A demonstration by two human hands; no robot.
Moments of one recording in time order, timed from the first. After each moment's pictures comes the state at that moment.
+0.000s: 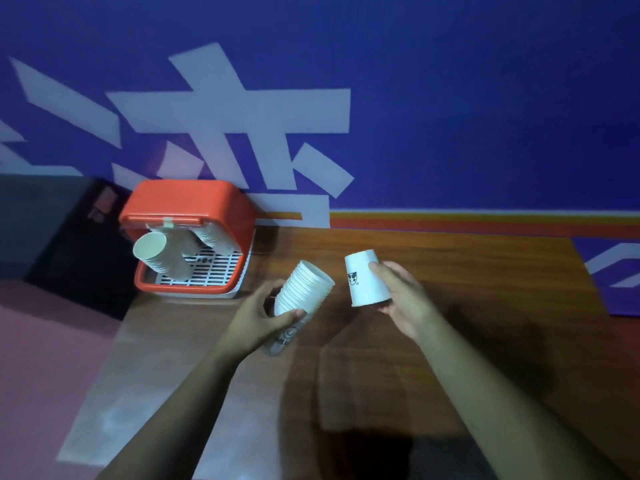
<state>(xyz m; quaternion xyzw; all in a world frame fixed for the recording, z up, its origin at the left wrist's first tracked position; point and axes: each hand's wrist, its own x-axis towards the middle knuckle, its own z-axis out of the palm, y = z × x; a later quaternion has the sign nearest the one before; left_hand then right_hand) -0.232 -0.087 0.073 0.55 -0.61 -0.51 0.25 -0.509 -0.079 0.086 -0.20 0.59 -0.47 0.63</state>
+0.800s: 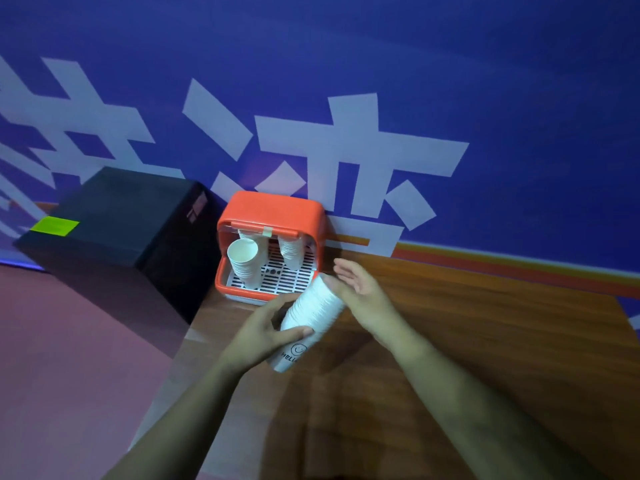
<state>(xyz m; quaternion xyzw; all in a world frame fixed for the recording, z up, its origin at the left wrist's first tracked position) -0.054 -0.084 0.098 0.48 -0.60 -0.55 0.33 -0.272 -0.103 0.144 -0.51 0.55 -0.37 0.54</state>
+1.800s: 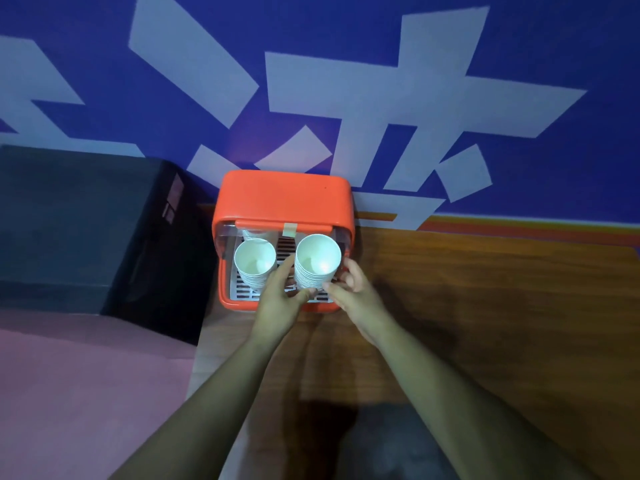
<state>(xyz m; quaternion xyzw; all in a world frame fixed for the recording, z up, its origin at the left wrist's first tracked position) -0.006 -0.232 -0.010 0.53 -0.59 -0.49 0.35 -0.167 -0.203 0.029 -0.35 0.61 -0.42 0.57</state>
